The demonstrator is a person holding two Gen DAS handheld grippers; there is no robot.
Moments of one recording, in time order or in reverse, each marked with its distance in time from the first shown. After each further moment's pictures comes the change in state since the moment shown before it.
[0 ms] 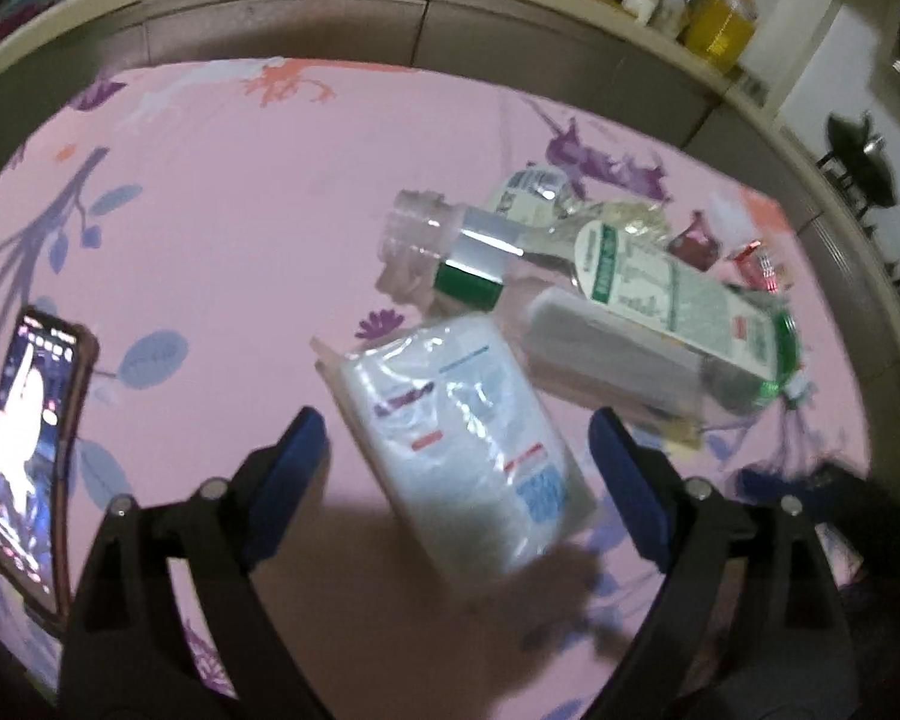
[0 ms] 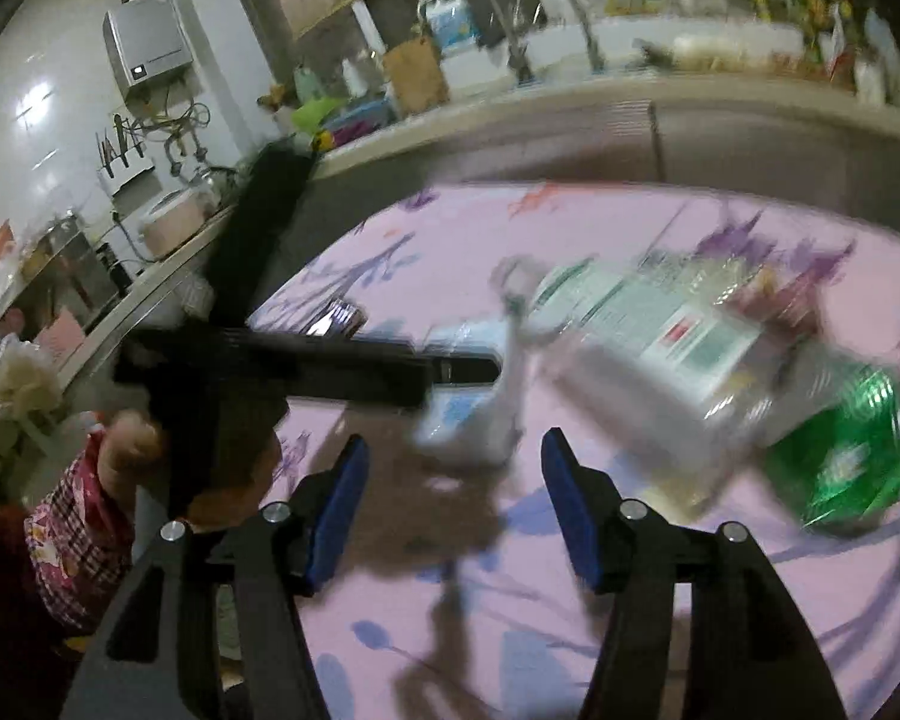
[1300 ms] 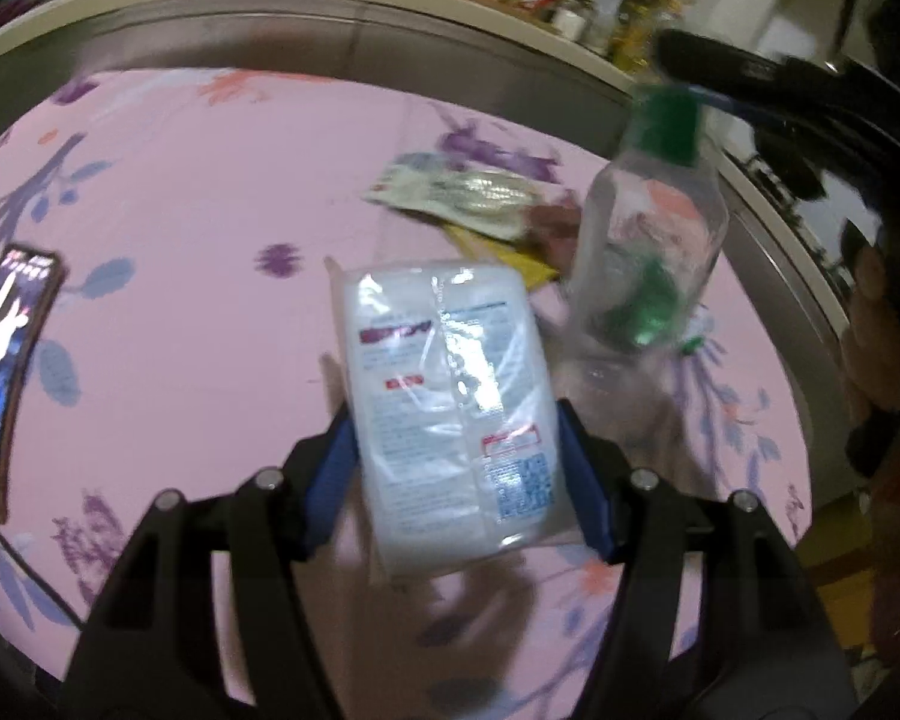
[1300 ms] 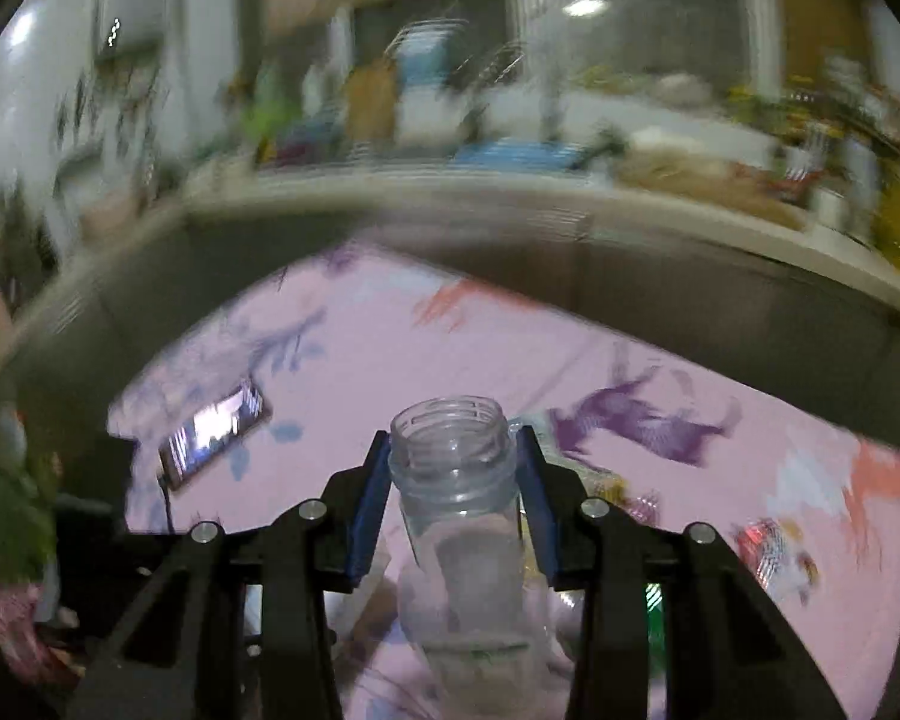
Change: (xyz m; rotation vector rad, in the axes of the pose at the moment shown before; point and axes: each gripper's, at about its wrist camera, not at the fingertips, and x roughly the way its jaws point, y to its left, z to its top) left arm -0.048 -0.051 -0.059 0.026 -0.068 -0.184; right arm -0.058 -0.022 0.095 -0.075 -0.071 -0.234
